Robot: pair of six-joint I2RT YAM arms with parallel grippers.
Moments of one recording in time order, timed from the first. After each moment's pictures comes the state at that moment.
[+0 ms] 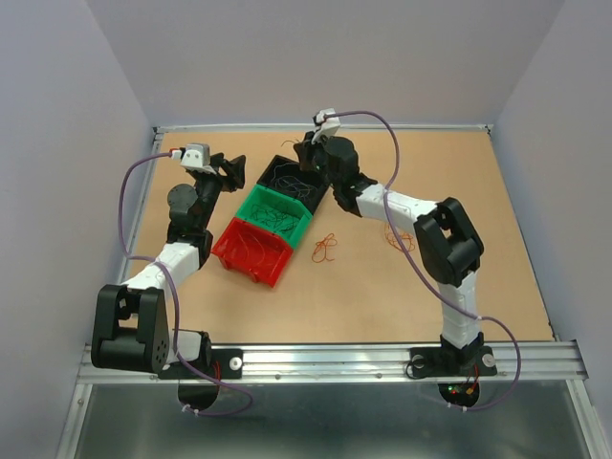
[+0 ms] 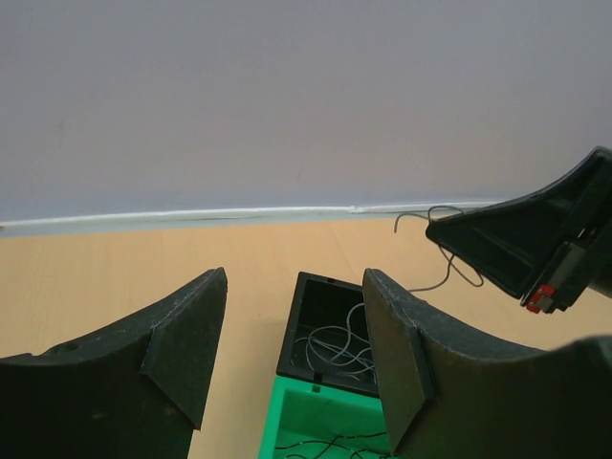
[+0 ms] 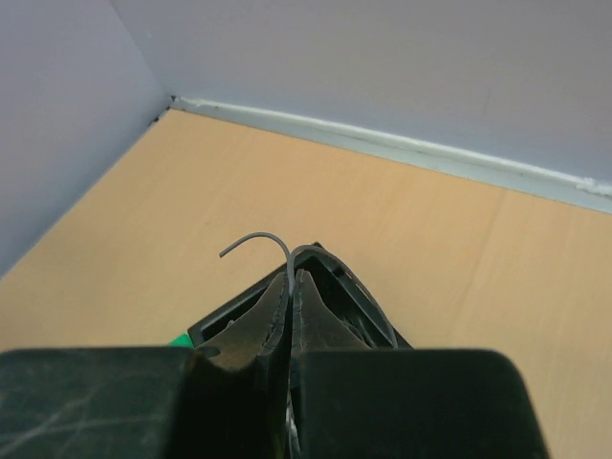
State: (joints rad) left arm -0.12 1.30 0.63 0.88 0.16 -0.24; right arm 0.65 2.05 1.52 0.52 0.08 0.22
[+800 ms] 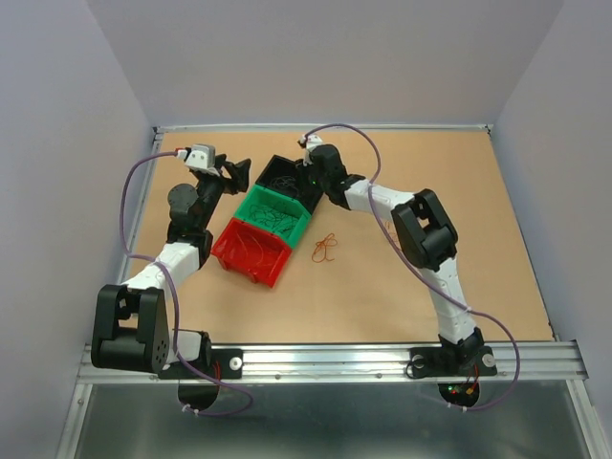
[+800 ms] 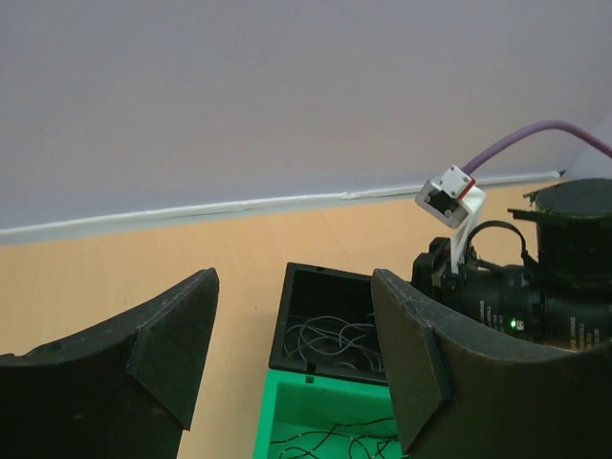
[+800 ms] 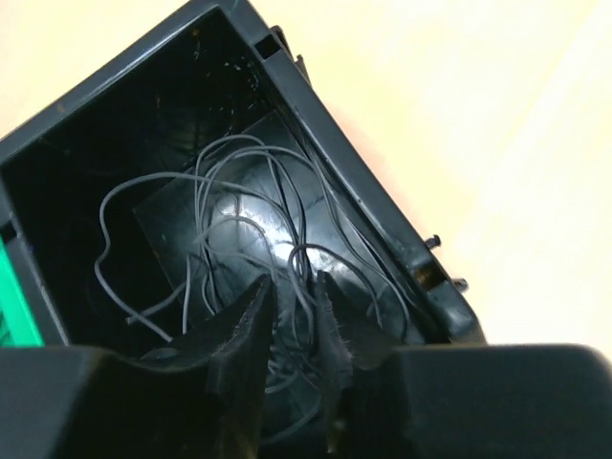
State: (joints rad) left arm -0.12 1.30 0.63 0.86 0.22 -0.20; right arm 0.61 2.30 1.72 0.10 -0.07 0.18
